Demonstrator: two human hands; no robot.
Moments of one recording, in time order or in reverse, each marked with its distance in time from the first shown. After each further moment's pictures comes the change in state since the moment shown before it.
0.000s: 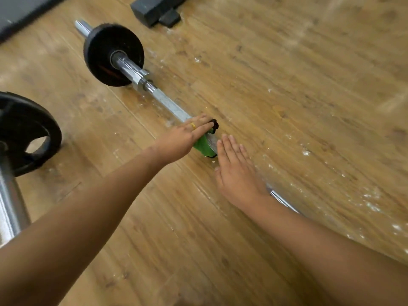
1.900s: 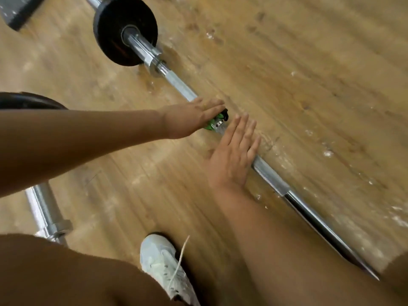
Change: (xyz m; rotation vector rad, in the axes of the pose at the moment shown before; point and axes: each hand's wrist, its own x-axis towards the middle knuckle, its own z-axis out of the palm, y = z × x) left_hand 0.058 -0.026 -0.054 0.098 -0.498 -0.012; right_hand 0.060 -0.039 -0.005 0.046 0.054 0.497
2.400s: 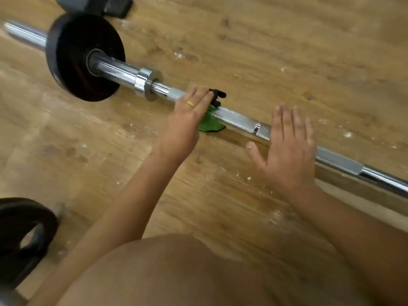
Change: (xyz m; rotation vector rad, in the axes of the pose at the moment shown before) left_hand 0.024 -0.074 0.028 -0.315 0.513 -0.036; right_hand 0.046 0.021 0.008 -0.213 0.280 0.116
